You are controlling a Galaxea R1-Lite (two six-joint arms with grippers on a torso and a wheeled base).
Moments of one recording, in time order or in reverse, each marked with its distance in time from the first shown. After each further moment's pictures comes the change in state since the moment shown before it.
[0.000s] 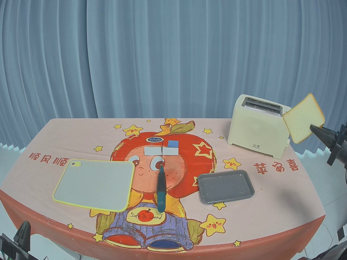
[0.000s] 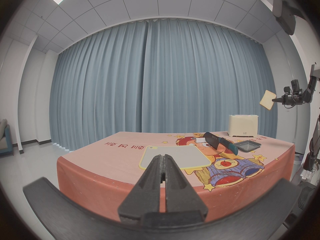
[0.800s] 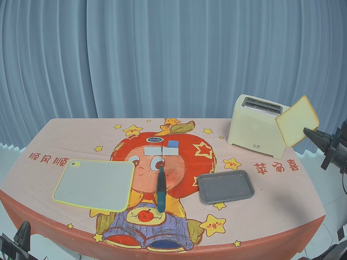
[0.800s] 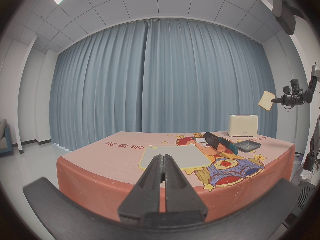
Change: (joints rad) left arm 0.000 0.000 0.000 0.000 0.001 0.000; right arm 0.149 -0.020 0.019 0.010 -0.151 0.039
